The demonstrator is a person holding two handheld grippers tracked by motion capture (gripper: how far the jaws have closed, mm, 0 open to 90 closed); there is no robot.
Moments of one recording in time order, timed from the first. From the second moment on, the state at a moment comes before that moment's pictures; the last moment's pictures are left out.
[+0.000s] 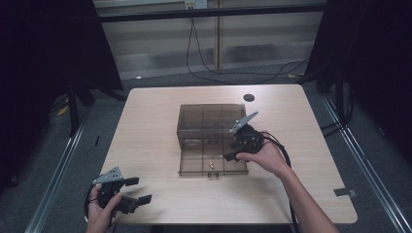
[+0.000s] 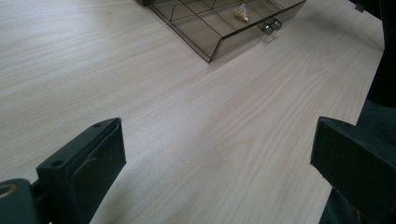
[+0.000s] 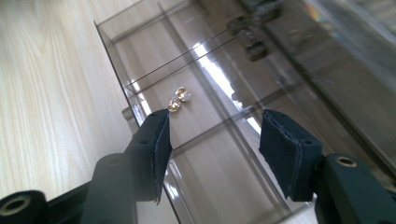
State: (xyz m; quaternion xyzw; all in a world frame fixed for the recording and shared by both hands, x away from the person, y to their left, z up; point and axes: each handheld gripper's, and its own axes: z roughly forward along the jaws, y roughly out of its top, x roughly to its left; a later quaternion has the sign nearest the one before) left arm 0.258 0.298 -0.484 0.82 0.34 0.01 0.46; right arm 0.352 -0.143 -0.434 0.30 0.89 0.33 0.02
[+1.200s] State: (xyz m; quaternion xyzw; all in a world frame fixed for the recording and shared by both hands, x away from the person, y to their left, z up) left arm 0.259 0.296 -0.484 0.82 0.34 0.01 0.46; right arm 0.280 -0.245 -0.451 0.44 0.78 0.42 0.12
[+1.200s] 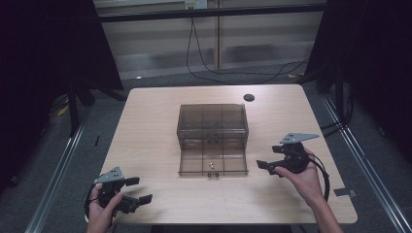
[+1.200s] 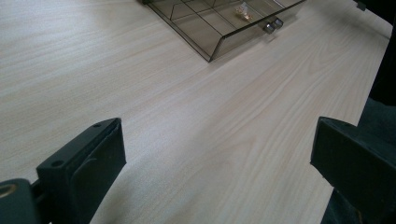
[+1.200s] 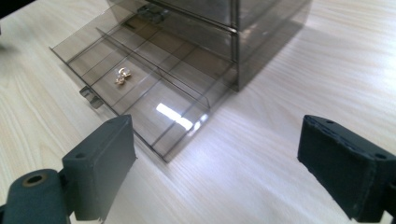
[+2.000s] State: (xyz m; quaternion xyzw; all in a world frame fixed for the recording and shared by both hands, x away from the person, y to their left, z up) left arm 0.260 0.296 -0.484 0.82 0.34 0.01 0.46; right arm 0.239 -0.286 -0.489 0.51 0.75 0.40 0.15
